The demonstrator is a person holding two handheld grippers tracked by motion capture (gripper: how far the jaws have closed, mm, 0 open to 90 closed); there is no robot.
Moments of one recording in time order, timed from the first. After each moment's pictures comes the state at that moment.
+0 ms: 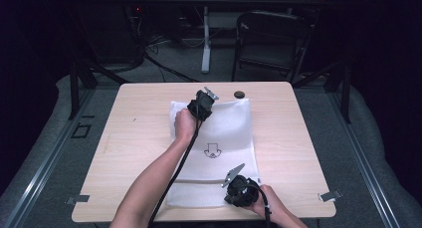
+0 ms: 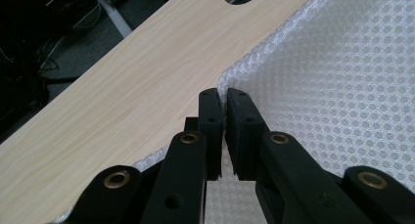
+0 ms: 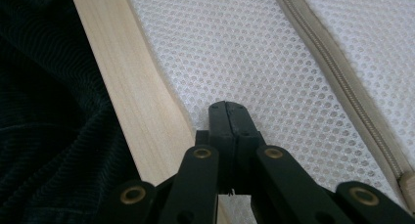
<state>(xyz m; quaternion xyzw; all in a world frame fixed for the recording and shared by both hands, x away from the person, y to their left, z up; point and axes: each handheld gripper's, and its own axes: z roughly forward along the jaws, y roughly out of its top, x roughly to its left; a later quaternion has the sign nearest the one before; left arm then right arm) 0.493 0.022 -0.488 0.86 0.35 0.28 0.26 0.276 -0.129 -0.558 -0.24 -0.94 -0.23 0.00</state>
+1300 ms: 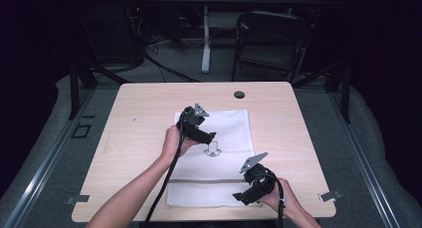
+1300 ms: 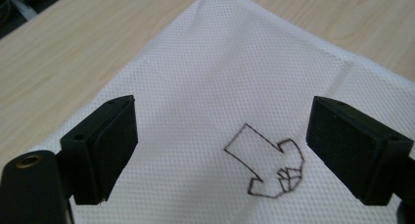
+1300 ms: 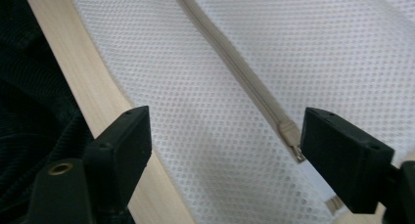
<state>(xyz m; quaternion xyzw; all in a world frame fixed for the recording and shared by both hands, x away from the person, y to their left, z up) 0.423 0.062 -0.487 0.87 0.31 0.16 0.34 0.290 -0.173 -0.528 -0.29 -0.92 -0.27 -0.03</state>
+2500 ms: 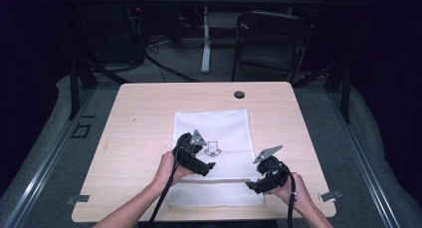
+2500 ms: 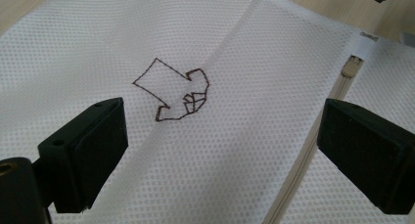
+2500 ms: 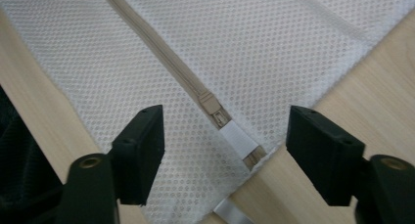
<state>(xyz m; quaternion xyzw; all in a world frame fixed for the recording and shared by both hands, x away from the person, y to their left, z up) 0.354 0.066 -0.509 0.90 0.27 0.11 0.33 0.305 -0.208 -0.524 -0.35 -0.90 -0.26 -0.07</state>
